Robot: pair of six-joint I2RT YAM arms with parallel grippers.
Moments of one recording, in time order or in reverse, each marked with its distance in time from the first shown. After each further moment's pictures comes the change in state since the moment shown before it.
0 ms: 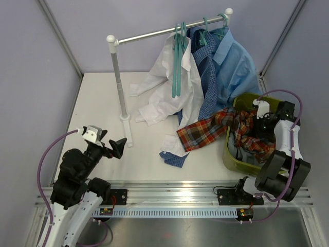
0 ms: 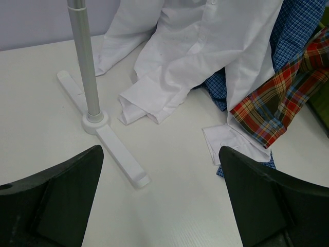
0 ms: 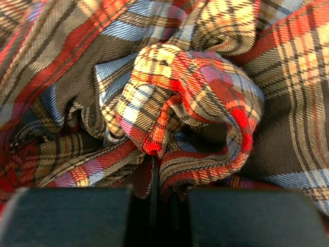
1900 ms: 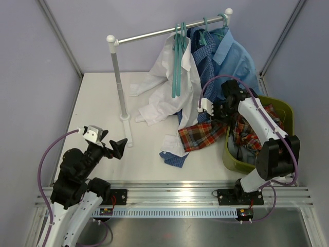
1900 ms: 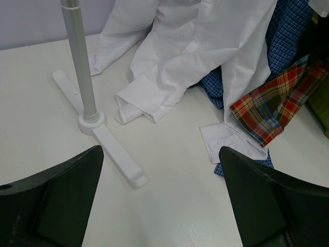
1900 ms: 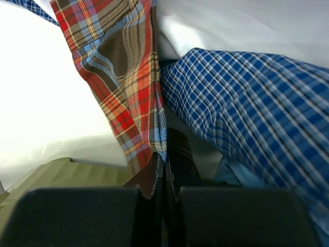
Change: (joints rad) left arm 0.000 0.004 0.000 0.001 0.018 0.000; right arm 0.678 0.232 0.364 -0.257 -0.049 -0.624
